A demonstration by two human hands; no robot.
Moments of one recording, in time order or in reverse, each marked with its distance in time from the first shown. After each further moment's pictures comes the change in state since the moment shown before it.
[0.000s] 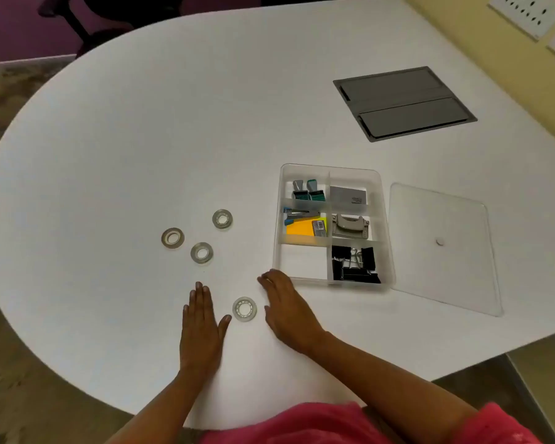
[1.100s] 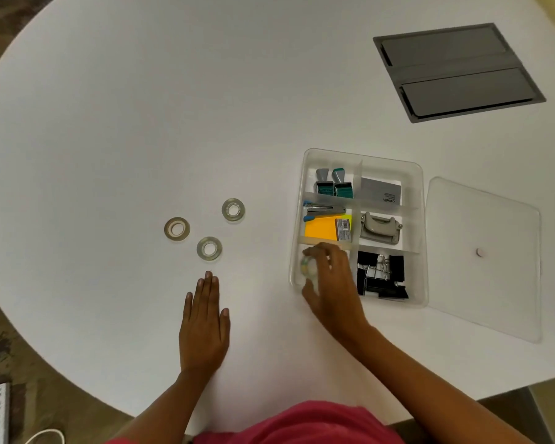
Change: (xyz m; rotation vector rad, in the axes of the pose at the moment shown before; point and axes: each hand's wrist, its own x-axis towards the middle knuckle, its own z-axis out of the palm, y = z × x) left_hand 0.024 -0.016 0.008 0.048 0.073 0.010; right_hand 0.046 0.032 -0.054 0.128 0.058 0.261
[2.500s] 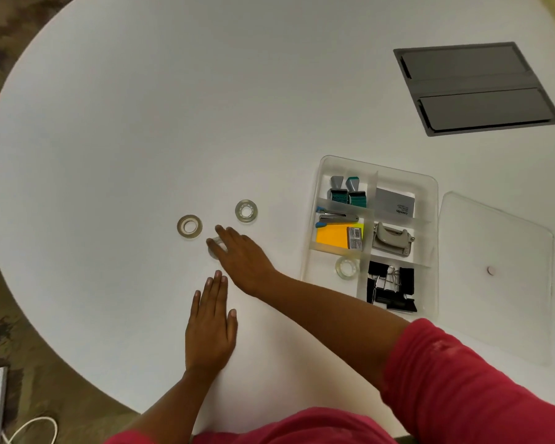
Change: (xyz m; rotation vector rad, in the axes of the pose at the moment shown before) left_hand 0.001 -0.001 0.001 -0.022 0.000 -0.028; right_hand 0.088 -0.090 0.098 -0.330 -0.402 -0.515
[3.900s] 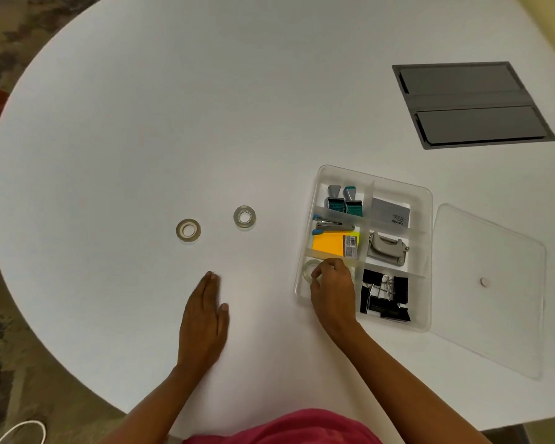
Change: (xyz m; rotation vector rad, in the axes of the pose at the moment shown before) left_hand 0.009 0.011 -0.022 -0.229 0.111 -0.043; right_hand -0.120 0.057 -0.014 0.296 0.262 0.825
